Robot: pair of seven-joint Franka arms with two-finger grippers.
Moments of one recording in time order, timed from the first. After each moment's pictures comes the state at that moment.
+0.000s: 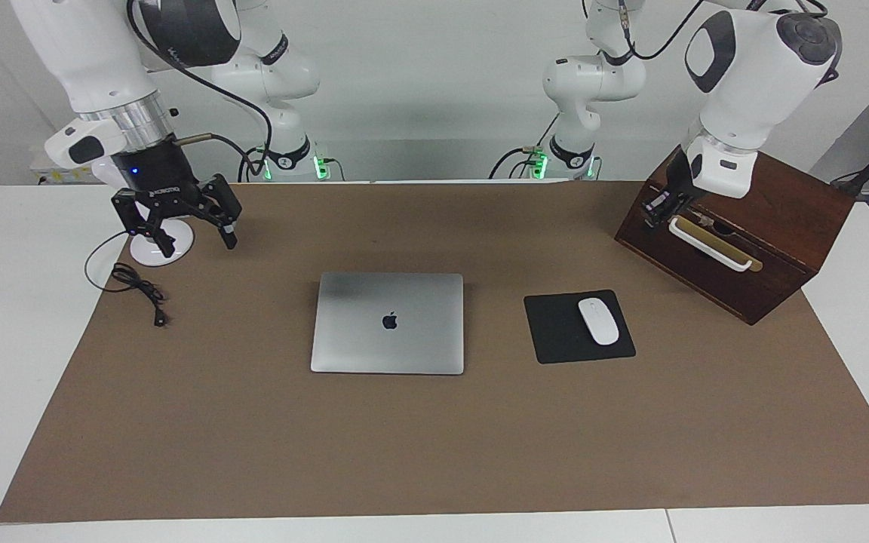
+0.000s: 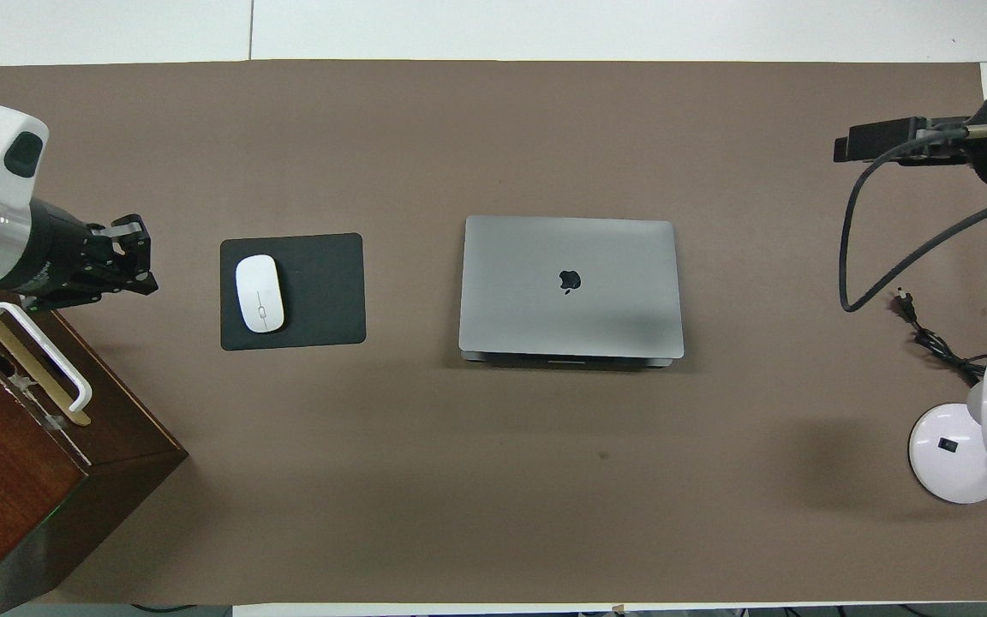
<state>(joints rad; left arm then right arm) -0.06 -0.03 -0.08 -1.76 -0.13 1.71 -0.60 0.15 0.04 -0.13 -1.60 0.20 1.95 0.03</state>
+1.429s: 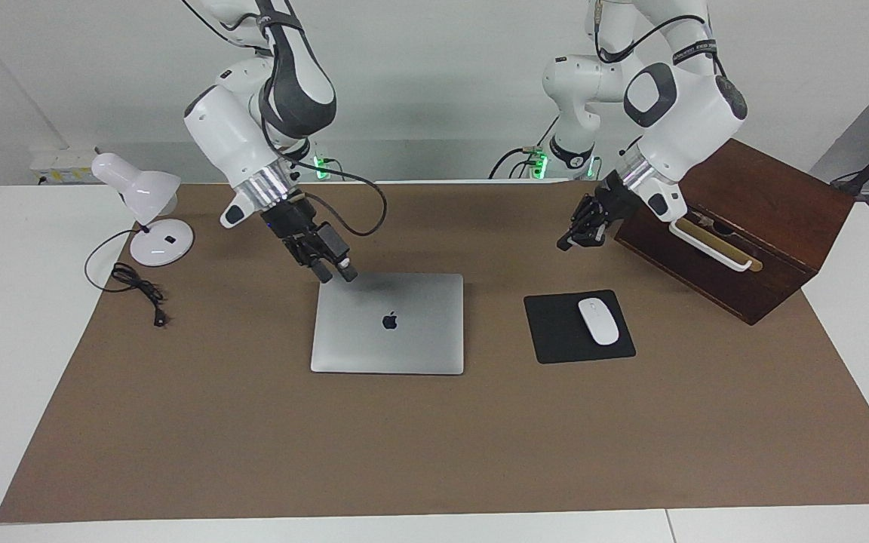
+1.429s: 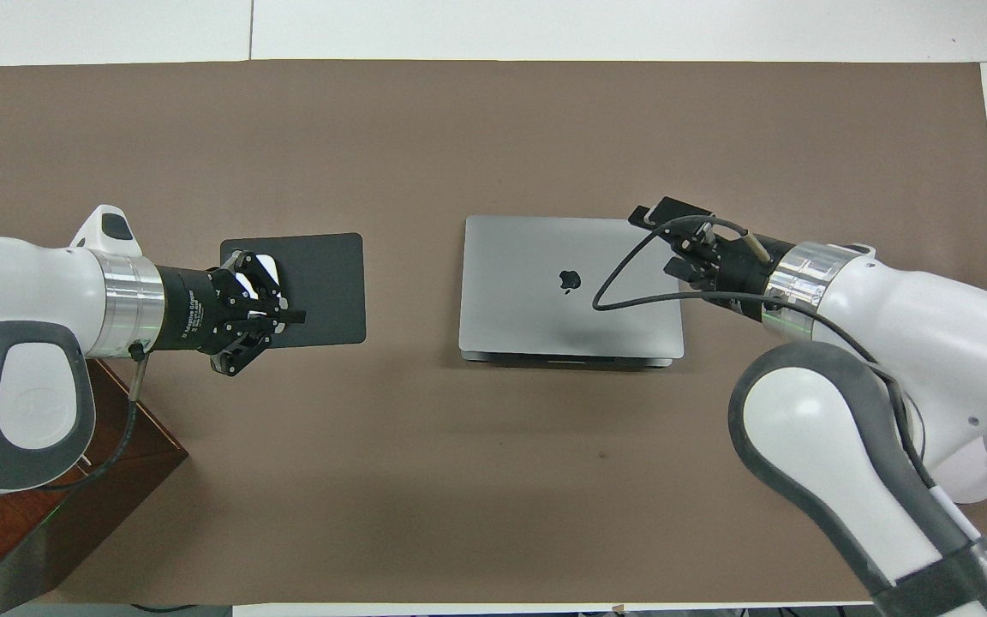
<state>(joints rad) -0.14 -0.14 -0.07 -2.18 -0.65 2.10 -1.22 0.77 -0.11 -0.44 -2.27 0.85 2.69 0.37</state>
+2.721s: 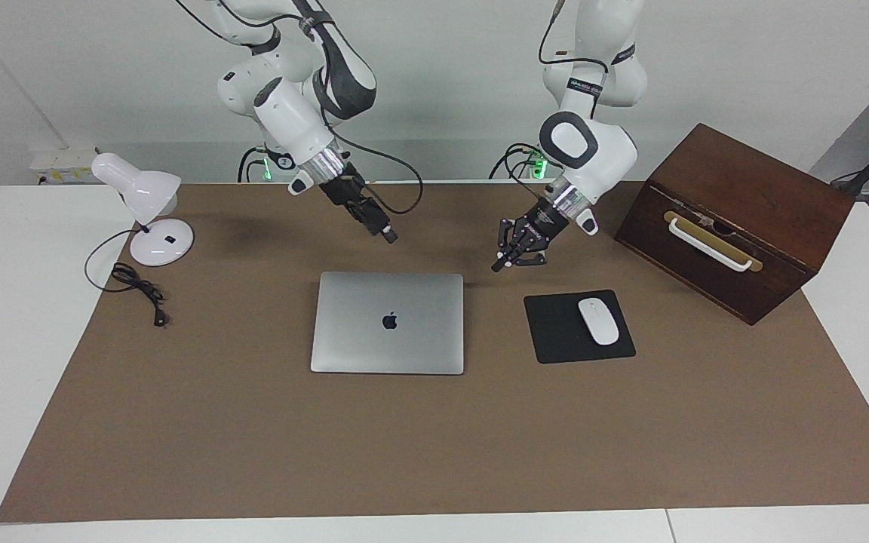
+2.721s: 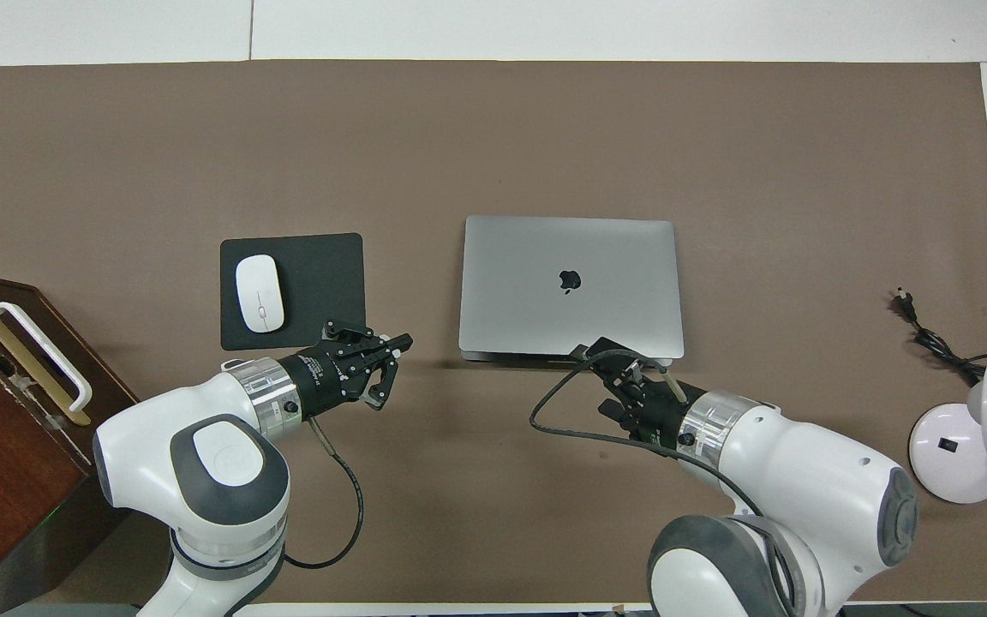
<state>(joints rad) -0.44 -0.07 -0.08 -2.47 -1.61 2.68 -1.36 0.87 -0.27 -0.32 -2.61 0.85 2.85 0.71</state>
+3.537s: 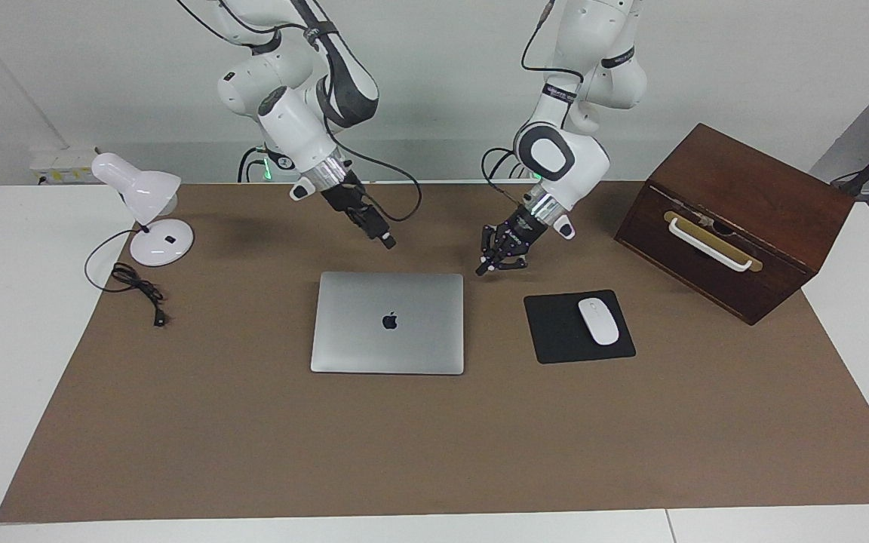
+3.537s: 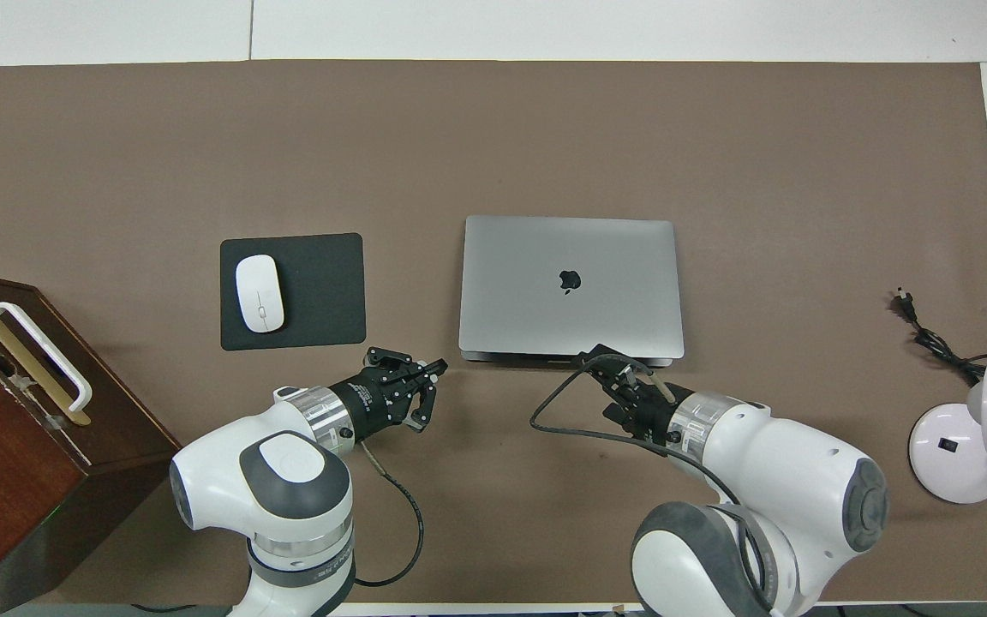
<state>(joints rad) -0.58 0.04 -0.08 -2.44 -1.93 2.78 -1.12 0.87 -0.20 -0.32 -2.62 0.85 2.88 0.67</state>
